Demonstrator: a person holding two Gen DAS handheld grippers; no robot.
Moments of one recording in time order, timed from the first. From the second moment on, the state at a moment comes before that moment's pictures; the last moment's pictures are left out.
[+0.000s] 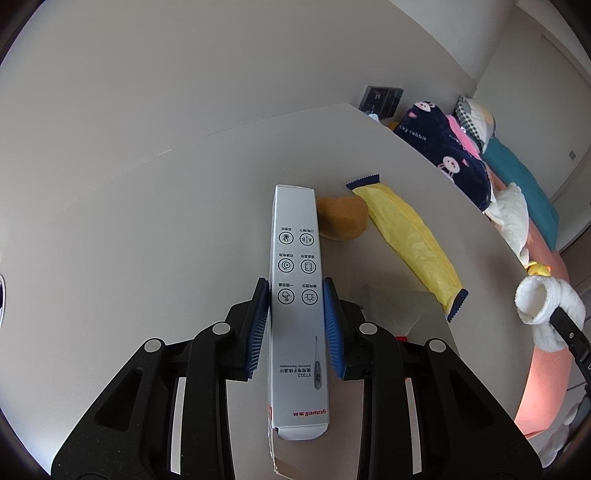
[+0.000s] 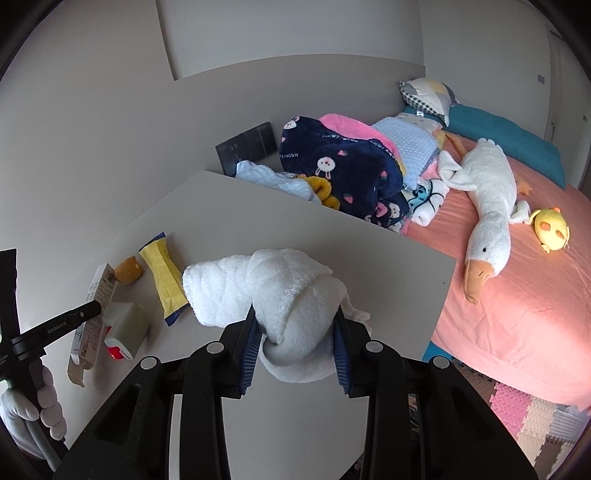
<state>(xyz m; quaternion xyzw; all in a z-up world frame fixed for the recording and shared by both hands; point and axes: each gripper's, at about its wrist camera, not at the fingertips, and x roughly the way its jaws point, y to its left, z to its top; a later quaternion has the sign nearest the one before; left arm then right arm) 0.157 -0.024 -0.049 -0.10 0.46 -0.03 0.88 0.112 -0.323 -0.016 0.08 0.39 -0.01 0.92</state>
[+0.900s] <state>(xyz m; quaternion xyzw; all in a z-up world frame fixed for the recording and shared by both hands) 0.060 -0.096 0.011 -0.06 0.43 -0.12 0.90 0.009 -0.351 0.014 0.10 0.36 -0.03 0.93</state>
